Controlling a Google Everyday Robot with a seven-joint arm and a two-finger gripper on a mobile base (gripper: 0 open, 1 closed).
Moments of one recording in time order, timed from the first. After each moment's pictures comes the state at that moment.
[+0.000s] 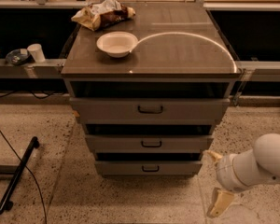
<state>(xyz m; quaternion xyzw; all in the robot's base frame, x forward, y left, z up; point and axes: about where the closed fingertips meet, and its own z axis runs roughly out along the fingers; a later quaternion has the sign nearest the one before) 0.397 -0.216 0.597 -0.63 0.74 0.11 0.21</state>
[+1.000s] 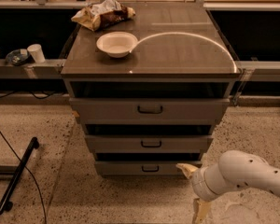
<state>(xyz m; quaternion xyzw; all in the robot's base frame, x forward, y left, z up) 0.397 -0.164 0.500 -0.75 0.62 0.11 0.21</state>
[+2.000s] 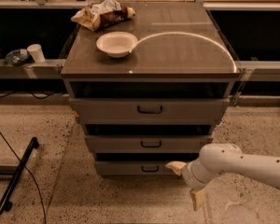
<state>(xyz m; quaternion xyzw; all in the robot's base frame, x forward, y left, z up) 0.443 -0.166 0.428 -0.86 0.48 0.08 0.16</state>
